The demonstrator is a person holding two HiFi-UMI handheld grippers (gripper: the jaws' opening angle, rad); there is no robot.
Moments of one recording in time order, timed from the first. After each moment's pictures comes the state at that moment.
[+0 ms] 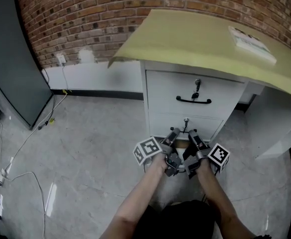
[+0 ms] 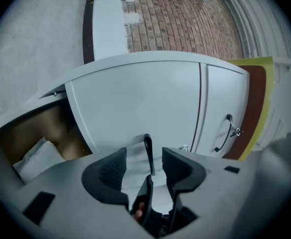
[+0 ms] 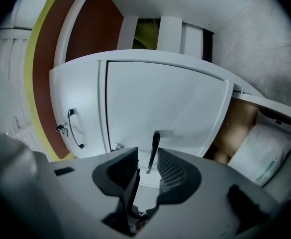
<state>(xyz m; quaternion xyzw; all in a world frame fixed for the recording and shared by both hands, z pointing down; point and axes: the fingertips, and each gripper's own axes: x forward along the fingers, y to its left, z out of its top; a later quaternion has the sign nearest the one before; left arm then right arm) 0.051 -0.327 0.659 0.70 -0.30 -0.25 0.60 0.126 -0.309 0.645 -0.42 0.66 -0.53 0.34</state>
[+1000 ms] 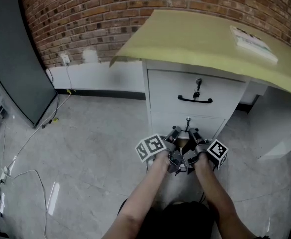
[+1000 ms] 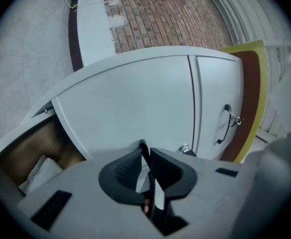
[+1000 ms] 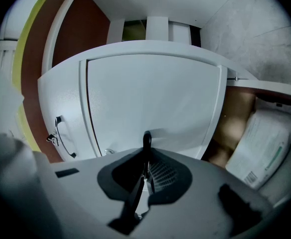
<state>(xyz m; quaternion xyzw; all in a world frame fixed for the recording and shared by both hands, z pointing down) 0.050 -0.337 0.653 0.74 -0.33 -0.23 0.55 0.123 -0.327 0.659 -0.41 0.62 -0.56 0.37</state>
